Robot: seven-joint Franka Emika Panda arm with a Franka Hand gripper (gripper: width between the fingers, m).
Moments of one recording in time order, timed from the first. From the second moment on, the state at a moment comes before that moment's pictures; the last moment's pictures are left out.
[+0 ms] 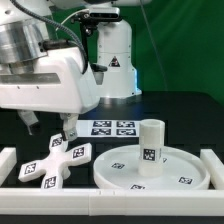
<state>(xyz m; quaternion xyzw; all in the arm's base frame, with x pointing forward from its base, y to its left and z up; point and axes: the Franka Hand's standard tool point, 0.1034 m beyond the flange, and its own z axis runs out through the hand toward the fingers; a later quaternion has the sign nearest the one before) 0.615 -0.121 0.092 -0.93 0.36 0.04 0.09</state>
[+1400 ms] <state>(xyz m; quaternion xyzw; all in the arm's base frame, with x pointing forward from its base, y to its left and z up) 0.579 -0.142 0.045 -0.86 0.44 0.18 0.19</state>
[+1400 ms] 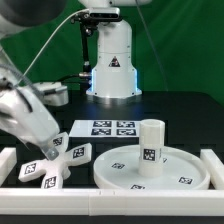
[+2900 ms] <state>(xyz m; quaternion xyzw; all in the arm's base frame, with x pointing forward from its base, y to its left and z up) 0.590 -0.135 0.035 -0.86 0.44 0.18 0.17</state>
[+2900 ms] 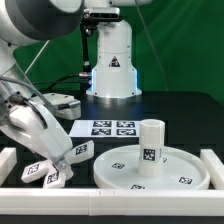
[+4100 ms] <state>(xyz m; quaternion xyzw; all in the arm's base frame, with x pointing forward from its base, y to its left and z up) 0.583 -0.126 0.027 -0.86 0.44 0.17 0.17</state>
